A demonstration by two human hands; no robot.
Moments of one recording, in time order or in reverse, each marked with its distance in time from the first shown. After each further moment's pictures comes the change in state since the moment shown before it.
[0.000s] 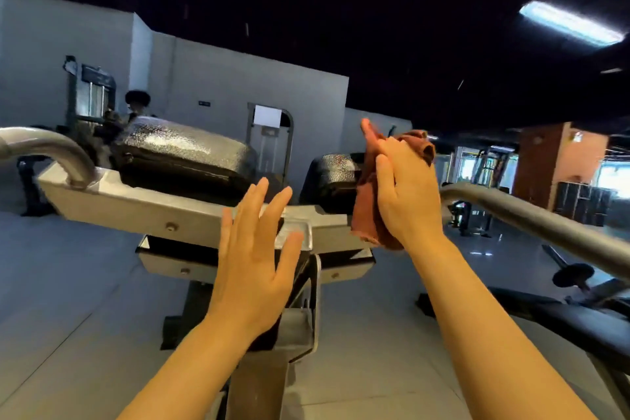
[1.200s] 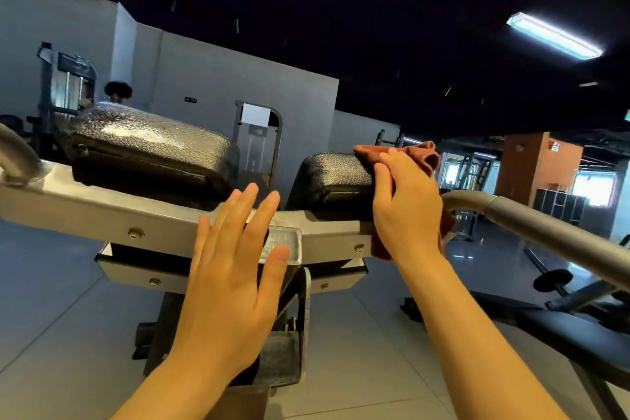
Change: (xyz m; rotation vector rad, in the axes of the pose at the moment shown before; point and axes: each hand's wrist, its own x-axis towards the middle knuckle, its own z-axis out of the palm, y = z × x) left_hand -0.001 -0.010 0.010 0.053 0.020 0.066; right_hand -0.001 0.011 0.020 0.006 0.144 0.062
